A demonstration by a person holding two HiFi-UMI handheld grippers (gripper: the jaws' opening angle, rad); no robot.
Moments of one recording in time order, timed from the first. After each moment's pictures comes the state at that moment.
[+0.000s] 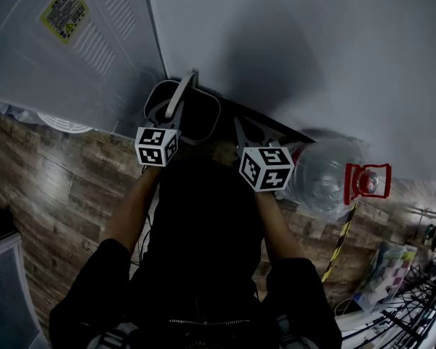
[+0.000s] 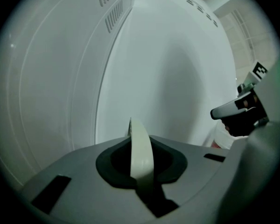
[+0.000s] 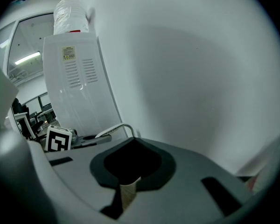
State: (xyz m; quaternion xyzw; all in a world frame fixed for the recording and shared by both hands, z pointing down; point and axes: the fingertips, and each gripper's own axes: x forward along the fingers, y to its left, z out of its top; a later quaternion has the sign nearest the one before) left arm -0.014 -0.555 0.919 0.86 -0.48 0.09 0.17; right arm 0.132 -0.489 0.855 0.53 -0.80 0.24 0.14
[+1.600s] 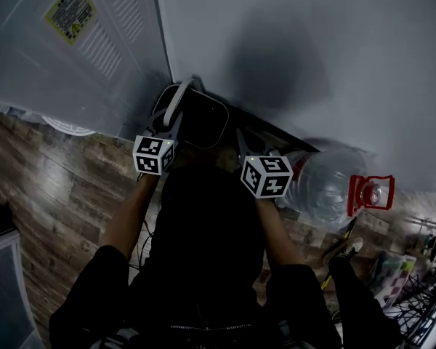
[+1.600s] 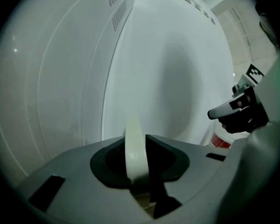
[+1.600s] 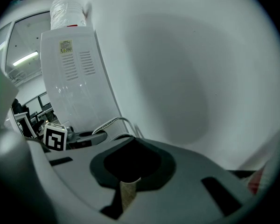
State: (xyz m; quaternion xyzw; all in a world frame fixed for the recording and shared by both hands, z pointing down) left arm -0.036 -0.549 0.940 0.86 -0.47 0.11 0.16; right arm 0.128 -0.488 0.885 0.52 -0.80 0.26 0.15
